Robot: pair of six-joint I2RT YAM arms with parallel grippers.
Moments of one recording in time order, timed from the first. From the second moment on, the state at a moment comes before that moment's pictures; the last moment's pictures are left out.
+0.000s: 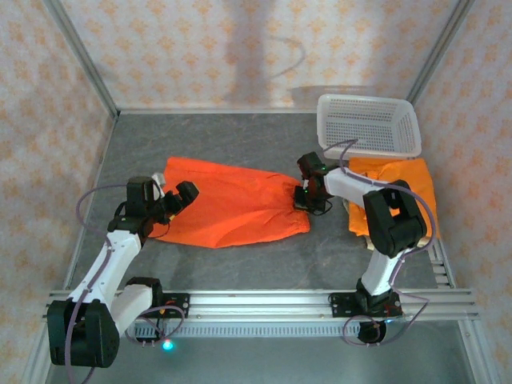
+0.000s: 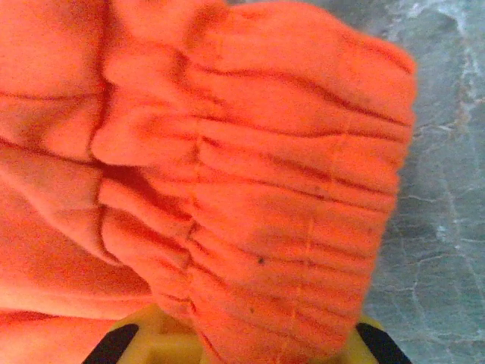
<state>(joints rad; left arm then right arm) 0.02 0.96 0.56 -0.34 0.39 -0.75 0.42 1.78 1.09 -0.67 -0.18 0.57</state>
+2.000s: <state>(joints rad) 0.02 0.97 0.55 -0.33 0.37 -0.75 0.75 2.12 2.13 -1.70 1.12 0.46</state>
